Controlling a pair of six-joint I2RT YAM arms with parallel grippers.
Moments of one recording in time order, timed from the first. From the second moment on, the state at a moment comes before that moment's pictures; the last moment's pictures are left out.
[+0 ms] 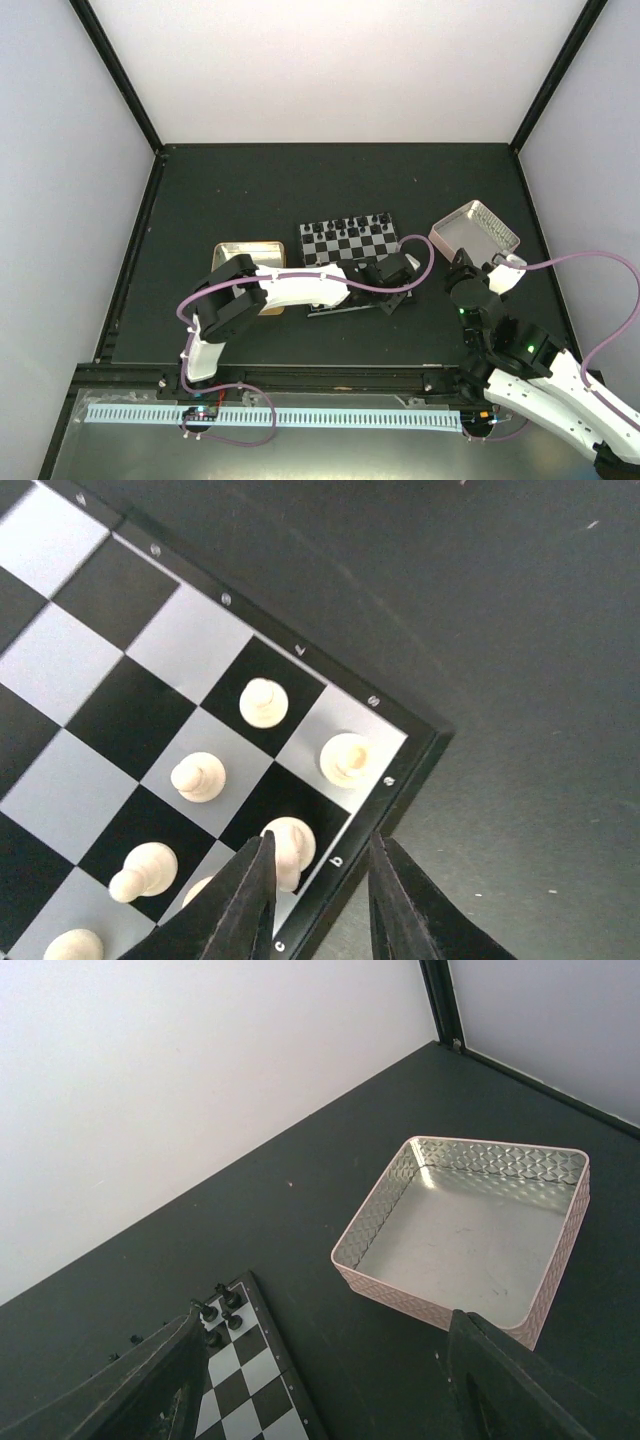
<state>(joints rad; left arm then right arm) -1.17 2.01 1.40 -0.36 -0.15 -0.36 0.88 0.42 0.61 -0.73 1.00 0.93</state>
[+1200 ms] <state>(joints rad) -0.77 1.67 1.03 -0.40 -0.14 -0.52 0.88 0.83 0.63 -0.48 0.69 0.81</state>
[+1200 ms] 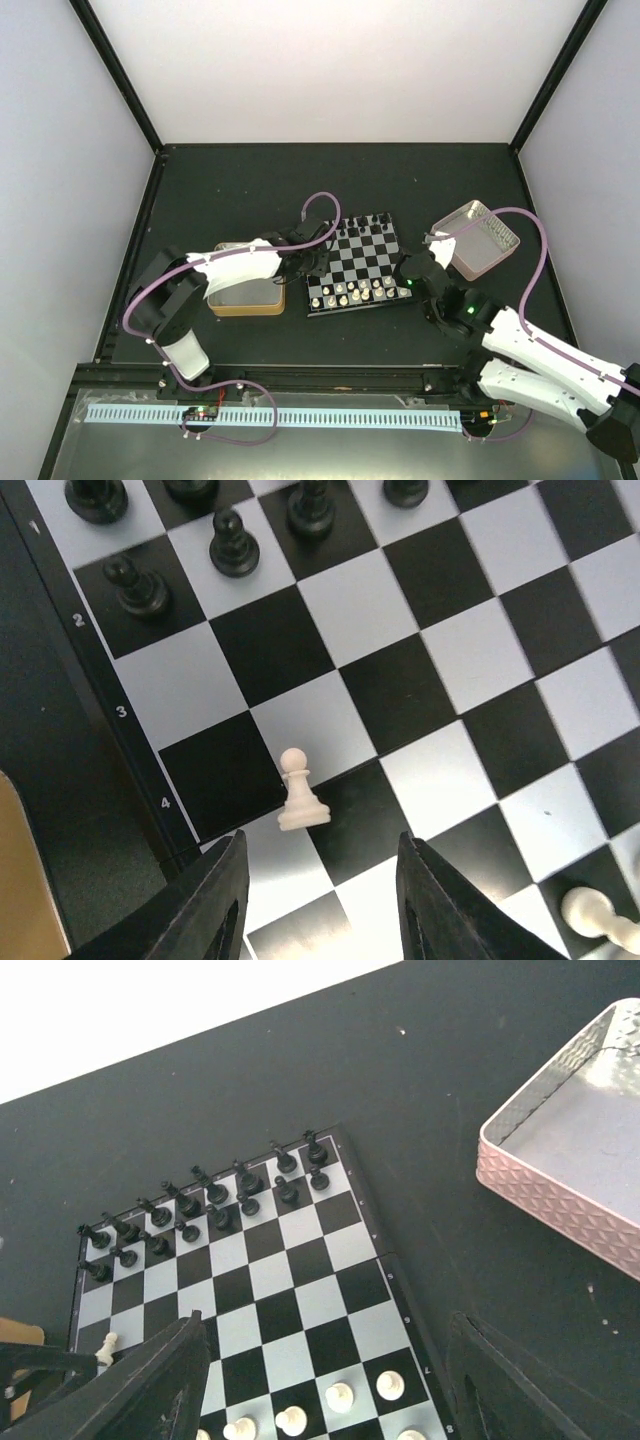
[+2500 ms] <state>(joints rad) -0.75 1.76 1.05 -0.39 -0.08 -0.49 0.86 0.85 0.66 -0.42 0.54 0.77</state>
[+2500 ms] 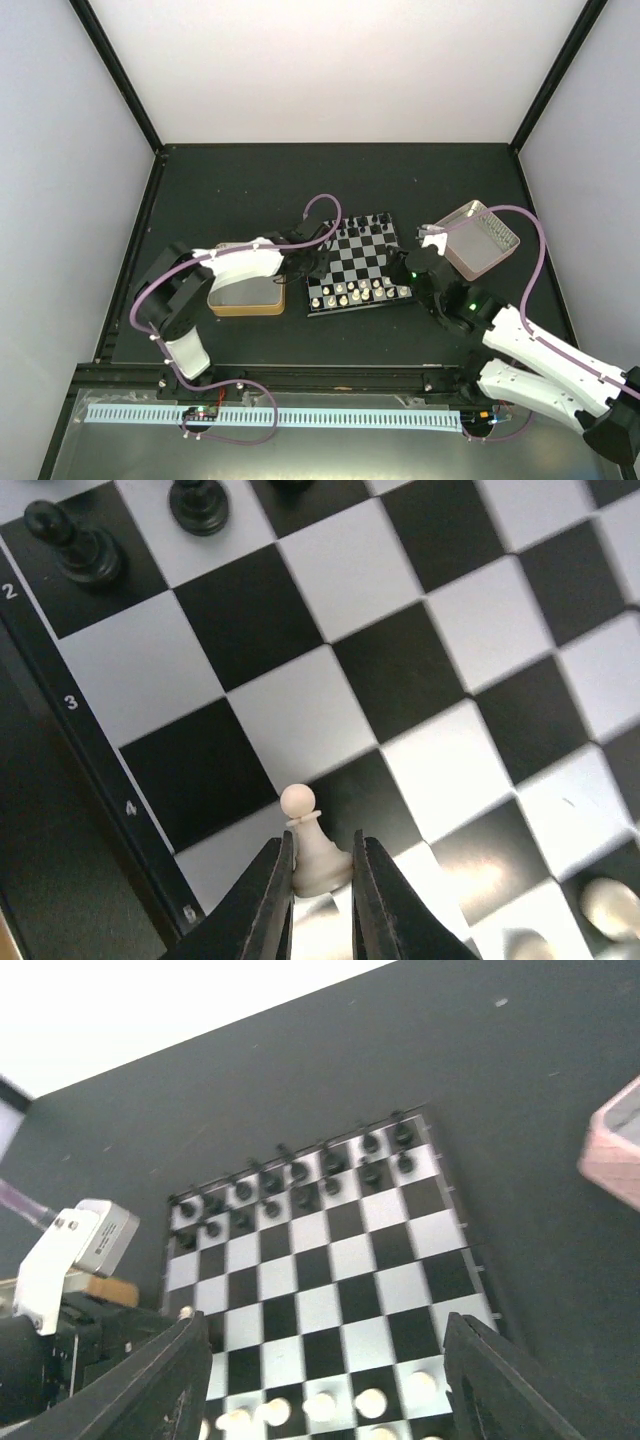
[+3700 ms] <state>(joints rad) -0.75 1.09 0.72 0.16 0.75 -0.40 0.66 0.94 0.74 -0.07 -0.61 0.80</state>
